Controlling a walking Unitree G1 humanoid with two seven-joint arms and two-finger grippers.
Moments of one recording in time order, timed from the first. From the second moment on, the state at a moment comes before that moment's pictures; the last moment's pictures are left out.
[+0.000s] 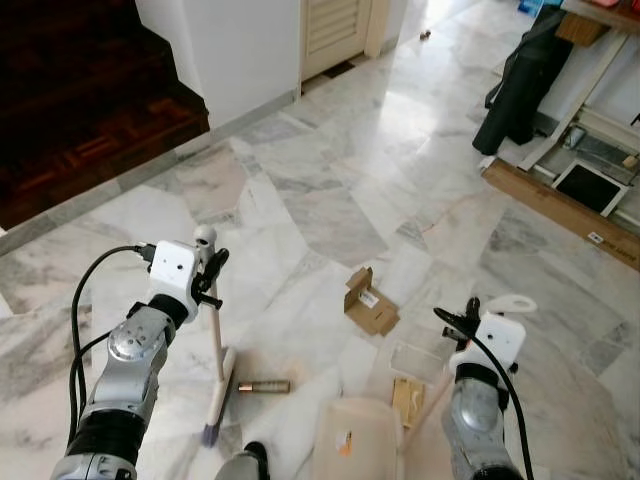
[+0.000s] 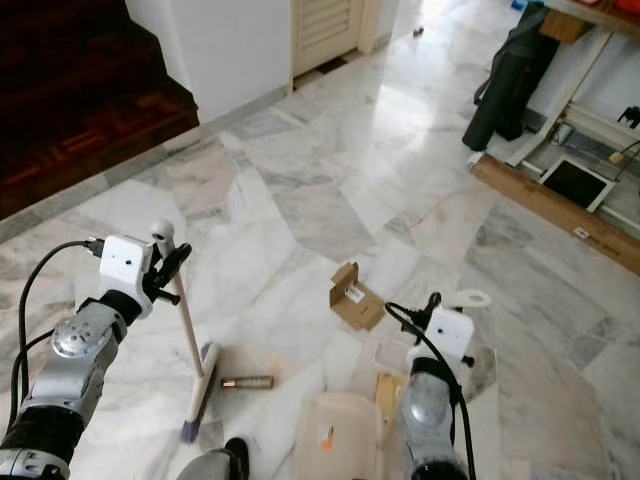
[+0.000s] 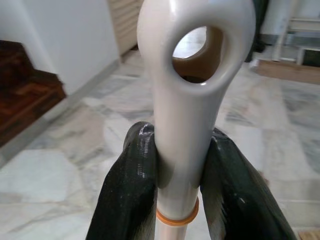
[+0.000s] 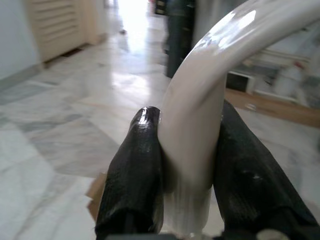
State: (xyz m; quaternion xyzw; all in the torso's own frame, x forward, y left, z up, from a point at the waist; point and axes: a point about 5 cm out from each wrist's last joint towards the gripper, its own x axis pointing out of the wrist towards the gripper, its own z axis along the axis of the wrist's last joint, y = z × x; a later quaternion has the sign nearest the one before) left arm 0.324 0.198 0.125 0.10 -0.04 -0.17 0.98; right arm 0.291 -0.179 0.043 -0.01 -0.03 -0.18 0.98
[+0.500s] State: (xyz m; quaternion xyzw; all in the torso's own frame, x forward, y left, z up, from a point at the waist) left arm 0.312 0.181 0.128 0.09 -0.02 -0.28 0.96; right arm 0.291 -0.178 0.042 -0.01 -0.03 -0.19 0.98
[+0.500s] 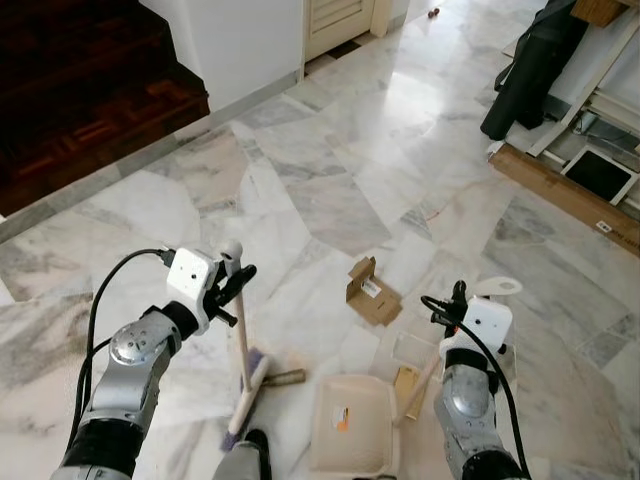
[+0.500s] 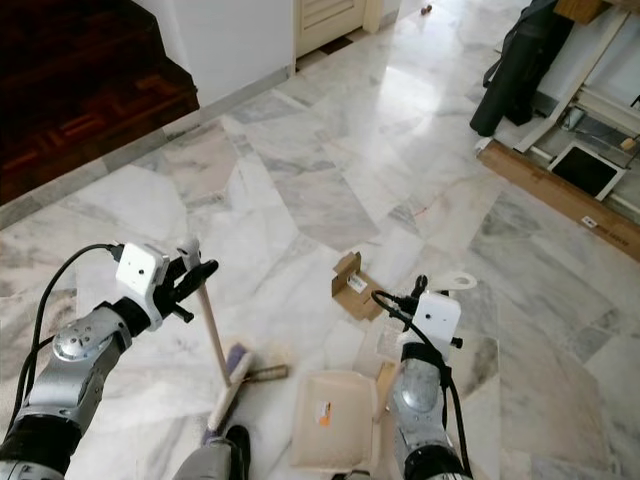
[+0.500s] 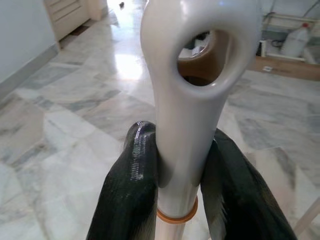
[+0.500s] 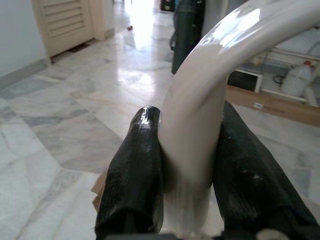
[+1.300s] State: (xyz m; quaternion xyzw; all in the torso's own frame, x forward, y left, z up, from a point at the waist) left arm 0.303 0.173 0.137 0.02 0.02 -0.35 0.93; right arm 0.299 -0.171 0.045 -0.07 -0.01 -0.26 0.96
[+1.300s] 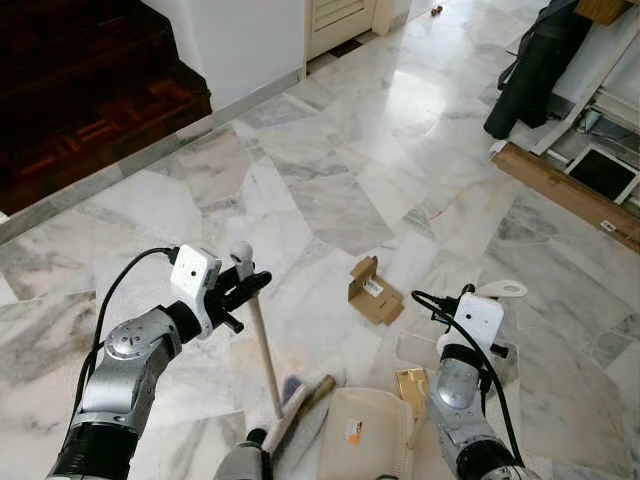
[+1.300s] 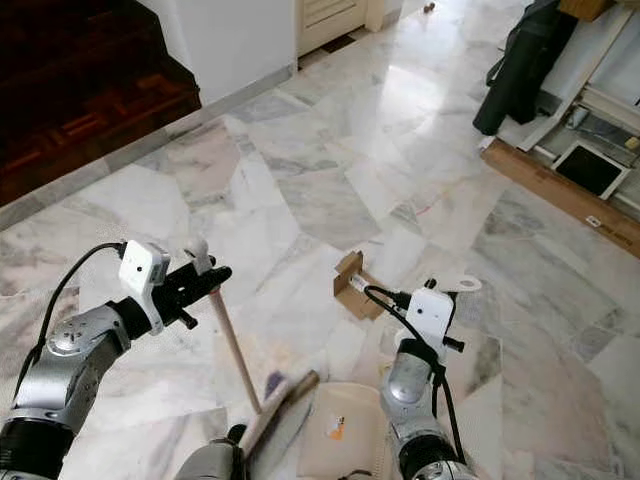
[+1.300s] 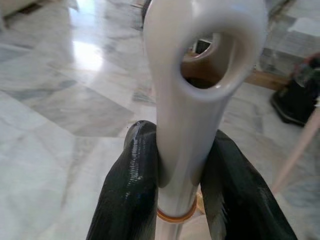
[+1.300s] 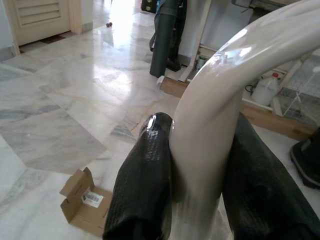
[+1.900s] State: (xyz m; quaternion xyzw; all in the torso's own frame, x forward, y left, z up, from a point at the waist) left arm 0.309 0.178 0.164 -0.14 0.00 -0.34 0.93; right arm 0.301 -0.171 0.047 -0.07 -0.01 -0.26 0.96
